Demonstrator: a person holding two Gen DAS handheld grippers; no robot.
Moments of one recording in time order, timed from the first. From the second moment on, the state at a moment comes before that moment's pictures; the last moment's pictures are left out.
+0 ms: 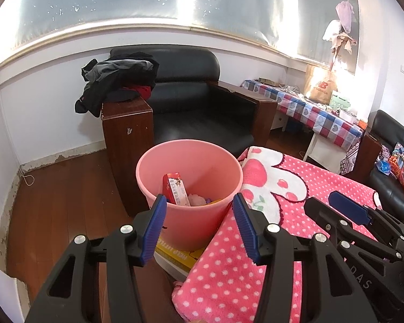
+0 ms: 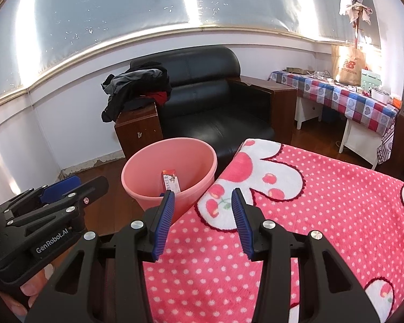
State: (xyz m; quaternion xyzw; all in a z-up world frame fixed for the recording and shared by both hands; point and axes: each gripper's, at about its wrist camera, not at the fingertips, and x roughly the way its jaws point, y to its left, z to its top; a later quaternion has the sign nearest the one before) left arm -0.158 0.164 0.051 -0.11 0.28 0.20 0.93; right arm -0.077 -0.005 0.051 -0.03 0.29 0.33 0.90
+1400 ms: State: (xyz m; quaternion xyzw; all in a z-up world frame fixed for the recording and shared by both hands) left arm -0.160 0.156 0.043 -0.11 0.29 0.20 0.93; right arm -0.082 -0.005 0.044 -0.03 0.30 0.33 0.90
